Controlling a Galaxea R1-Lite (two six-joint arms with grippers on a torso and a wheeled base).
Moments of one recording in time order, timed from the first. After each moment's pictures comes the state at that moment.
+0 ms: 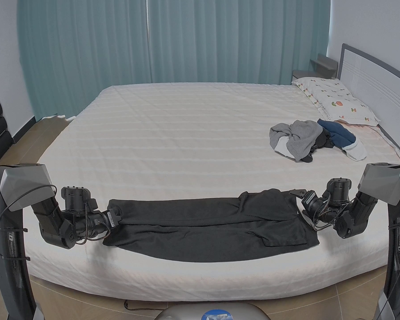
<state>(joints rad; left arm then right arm) 0.00 2.35 -0.73 -0.97 -0.29 -0.40 0.03 2.48 -0.89 -1.12 0.22 0.90</state>
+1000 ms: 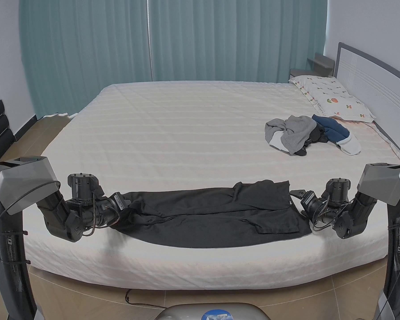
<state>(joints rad) -0.08 2.31 -0.81 -0.97 -0.28 -0.64 0.03 2.48 -0.89 -1.12 0.22 0.90</state>
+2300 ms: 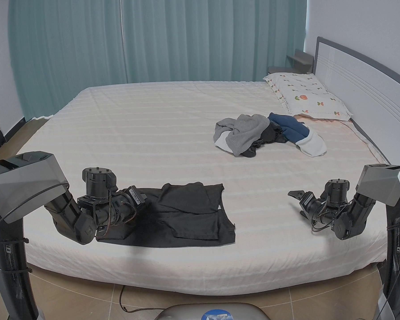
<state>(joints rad) -0.22 2.24 -0.81 -0.96 -0.16 -0.78 0.04 2.49 -0.89 -1.14 0.22 0.90</state>
